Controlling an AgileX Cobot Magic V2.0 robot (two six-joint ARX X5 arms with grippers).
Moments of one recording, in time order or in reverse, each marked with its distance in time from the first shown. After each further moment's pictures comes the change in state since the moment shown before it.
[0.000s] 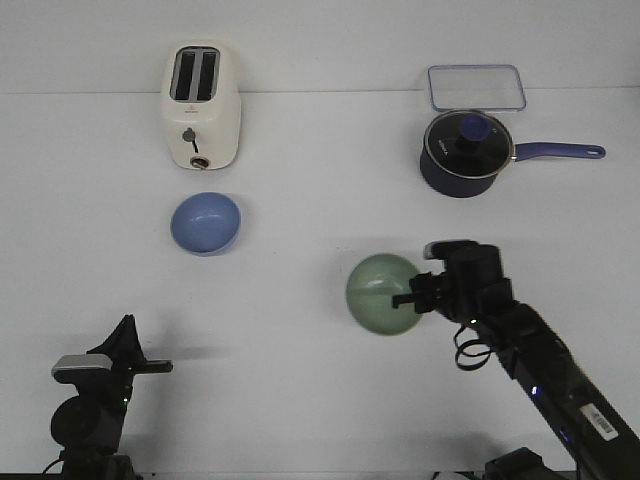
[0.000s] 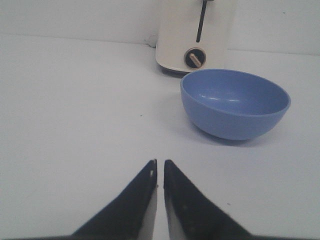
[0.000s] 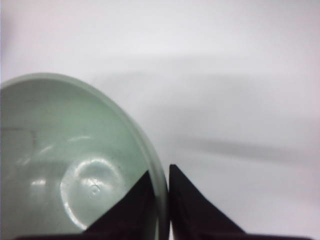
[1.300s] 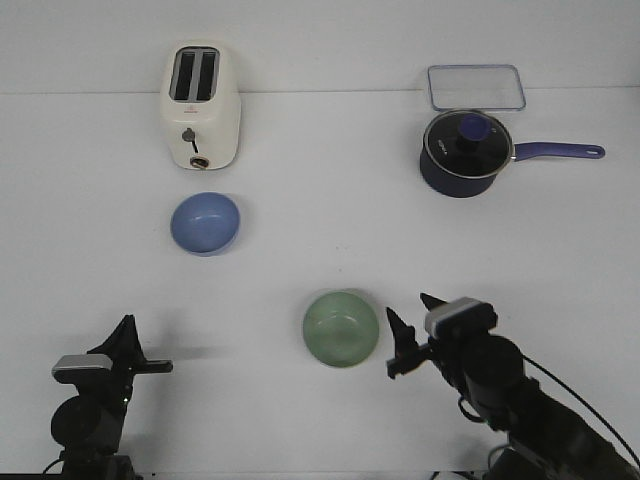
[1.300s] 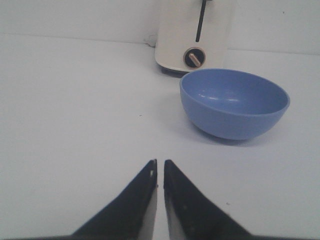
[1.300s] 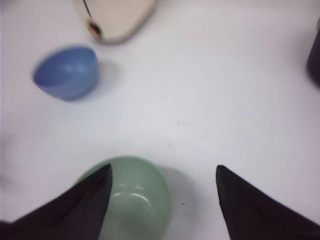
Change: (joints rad) left arm 0.000 0.000 0.000 0.000 0.000 0.000; right arm 0.478 -0.548 -0.146 0.034 0.442 0.011
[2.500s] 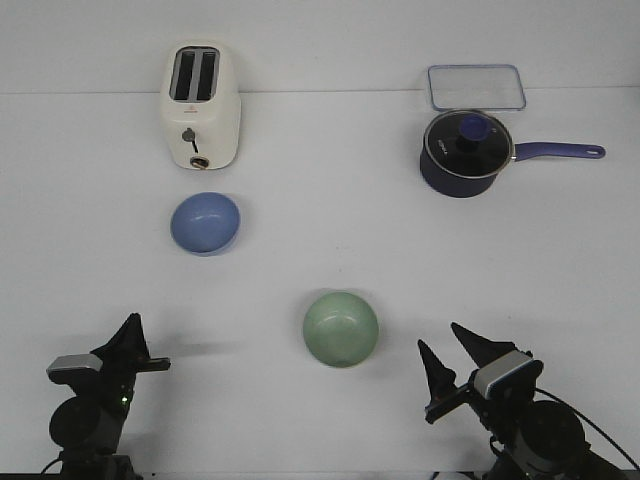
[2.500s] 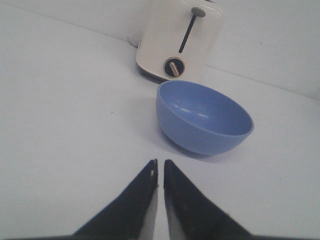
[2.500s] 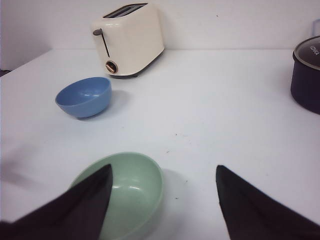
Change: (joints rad) left arm 0.000 0.008 0.027 -0.003 0.054 -0.251; right arm 0.062 -0.366 -0.174 -0.033 0.059 -0.029
